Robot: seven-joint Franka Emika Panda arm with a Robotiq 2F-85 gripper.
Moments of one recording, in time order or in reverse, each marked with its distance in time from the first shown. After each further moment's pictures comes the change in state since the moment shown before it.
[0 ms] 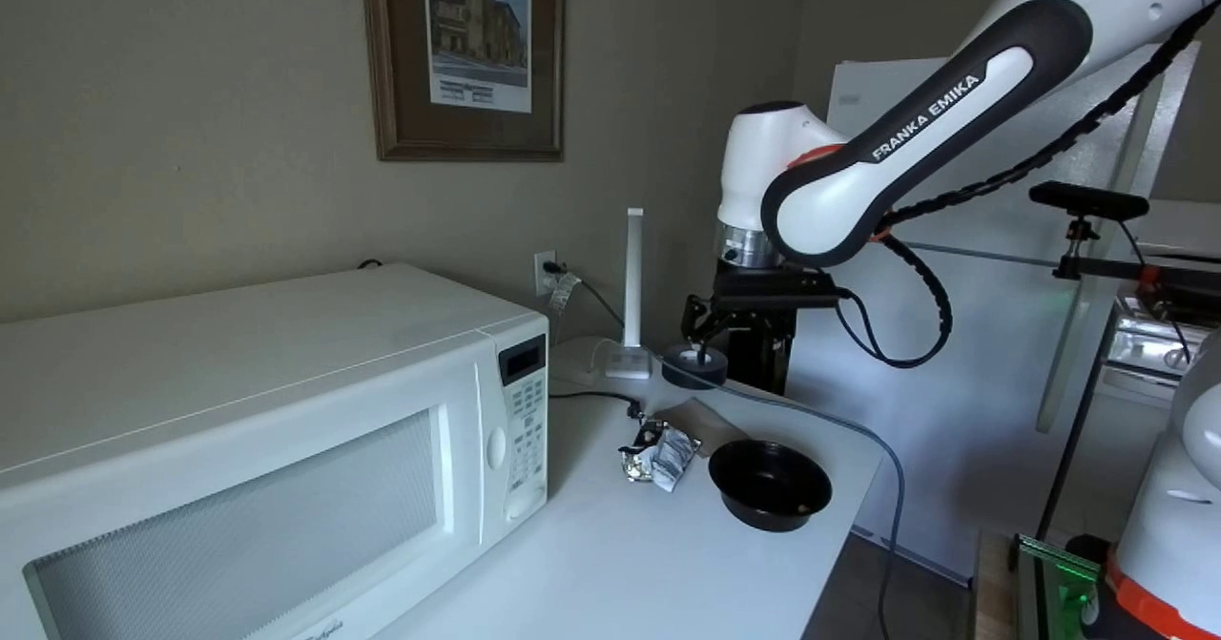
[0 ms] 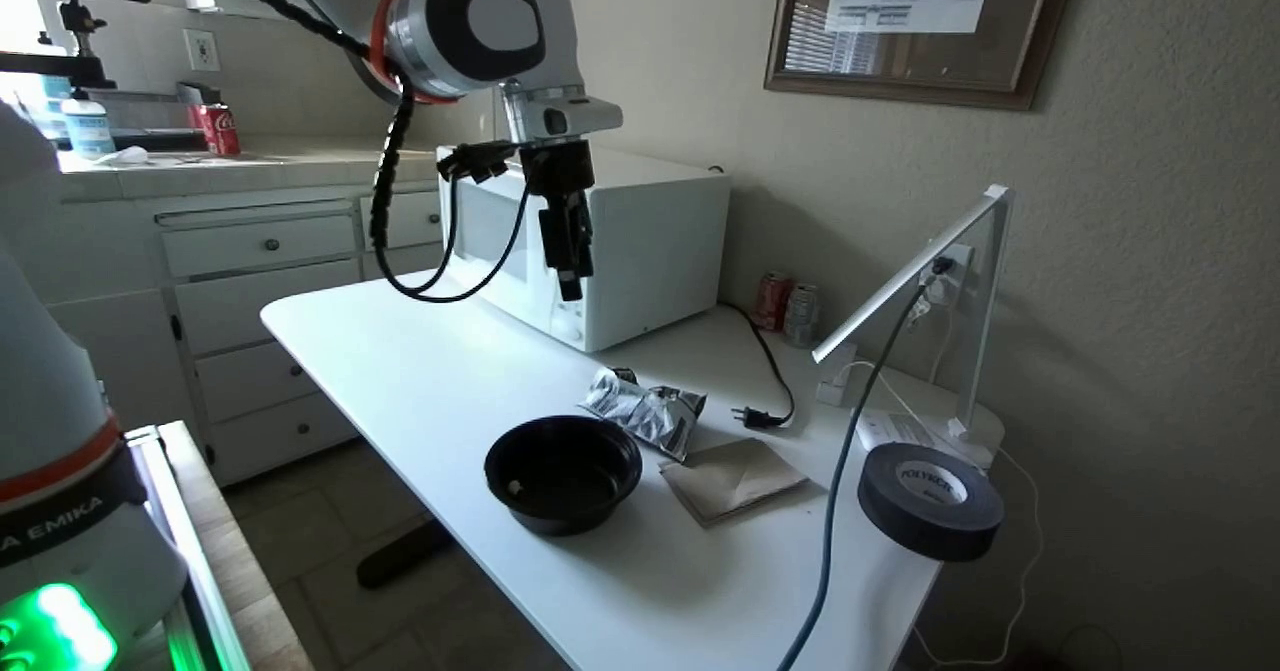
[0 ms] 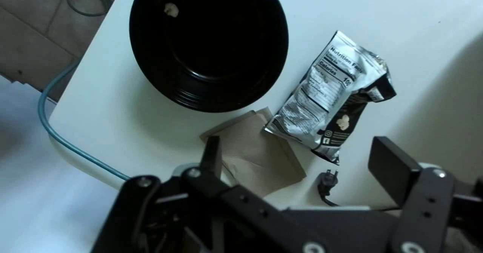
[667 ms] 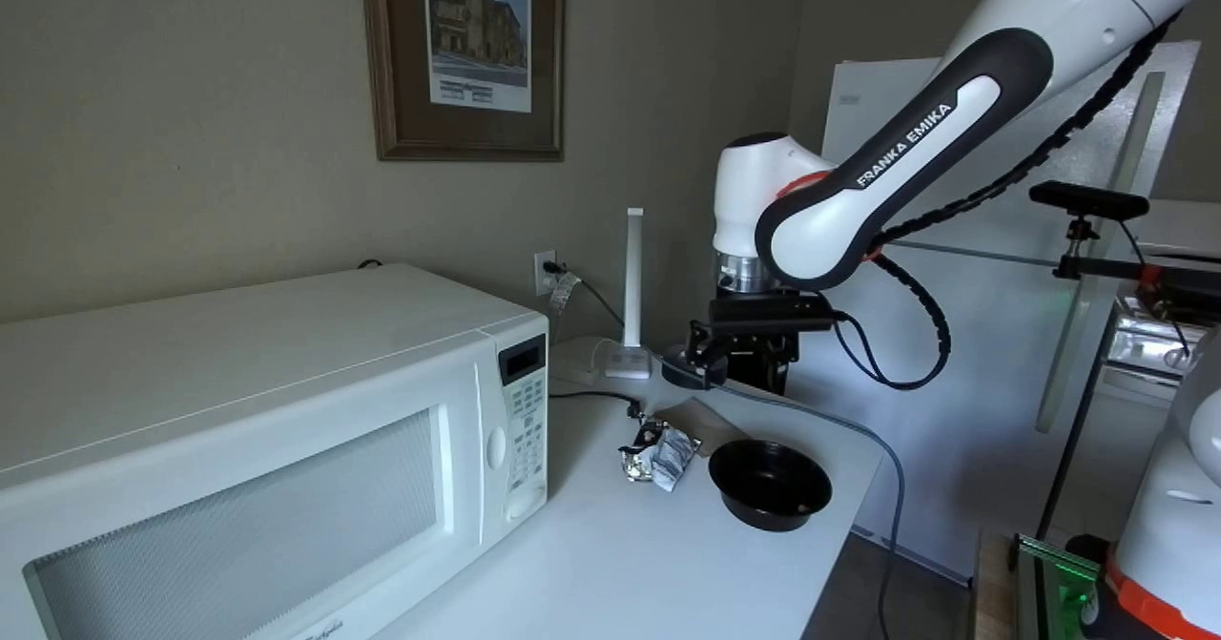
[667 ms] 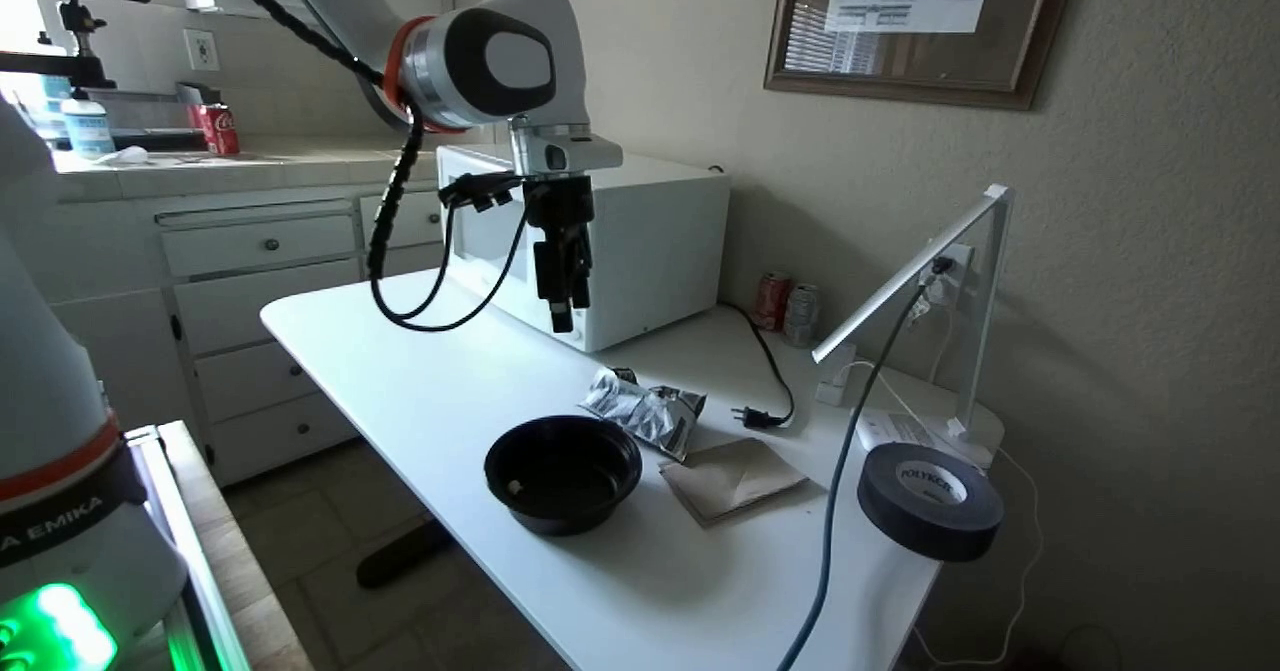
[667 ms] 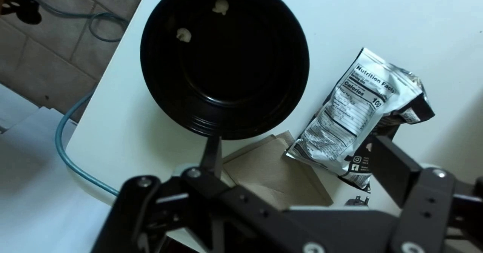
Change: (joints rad) arm 0.030 0.080 -0.041 0.002 -0.036 0.000 0.080
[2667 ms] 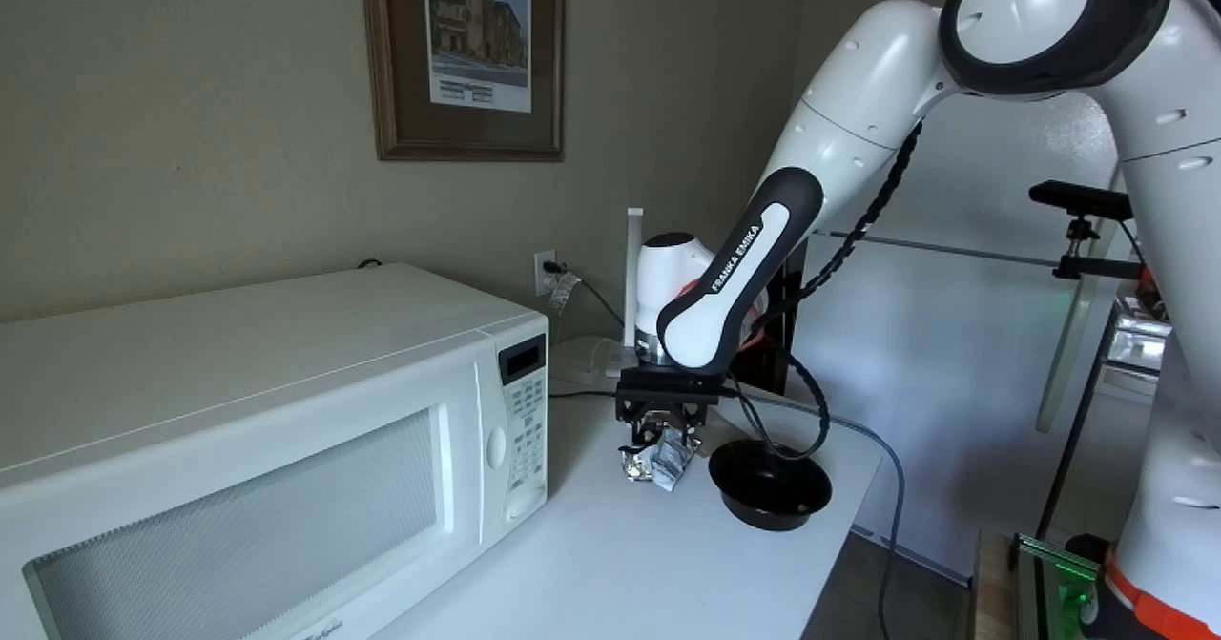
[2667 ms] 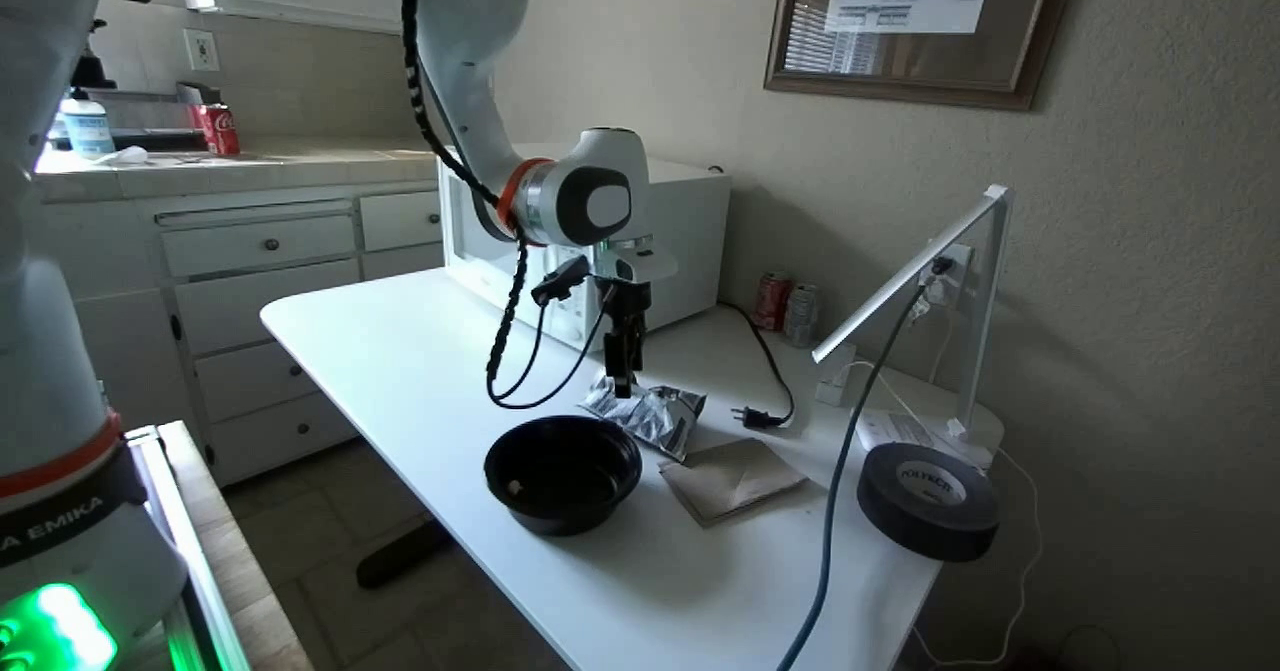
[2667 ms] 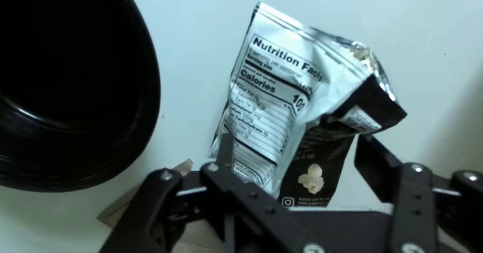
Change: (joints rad) arm 0.252 0.584 -0.245 0.354 0.058 0.252 0.091
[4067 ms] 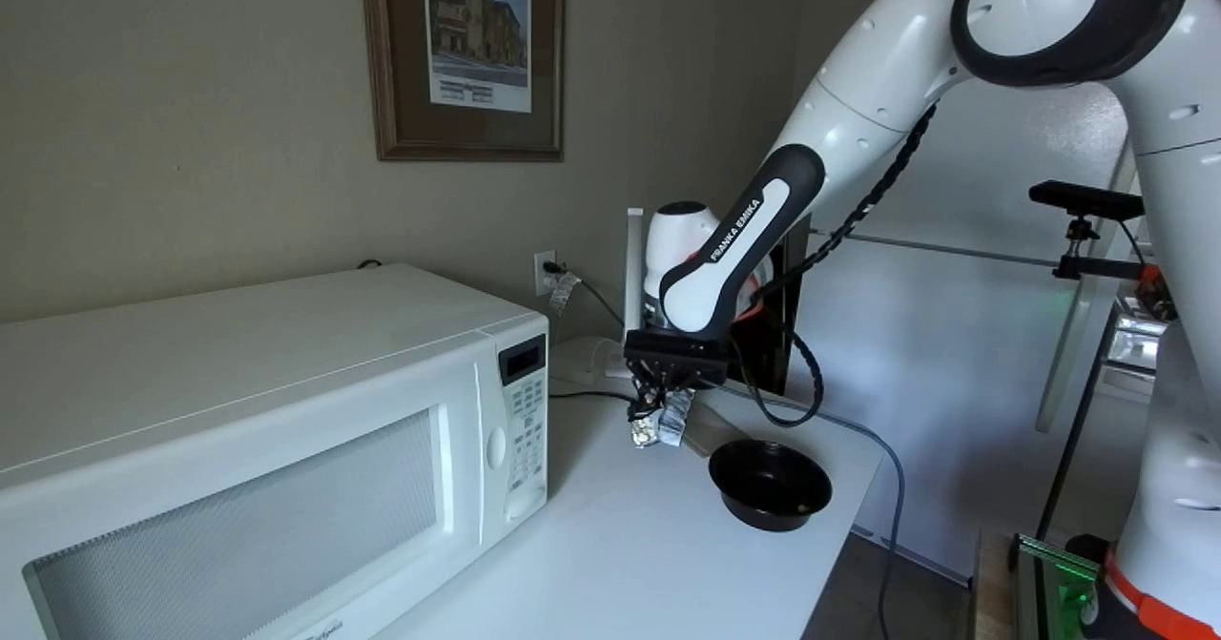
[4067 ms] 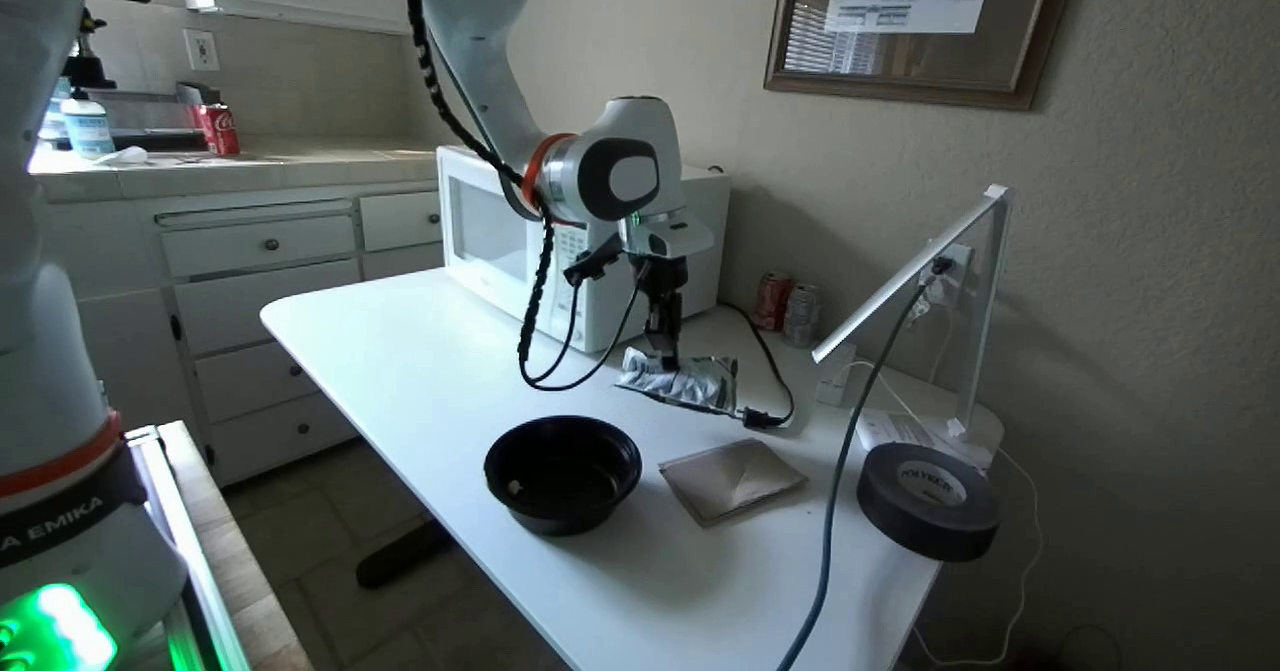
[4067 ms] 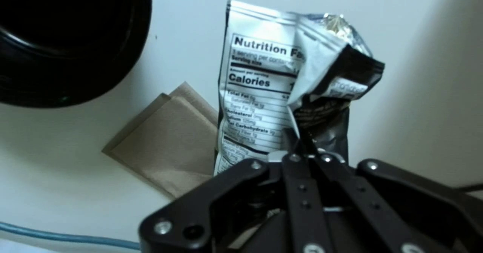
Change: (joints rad) arm 0.041 -0.051 -0.111 0.037 0.041 -0.002 -0.044
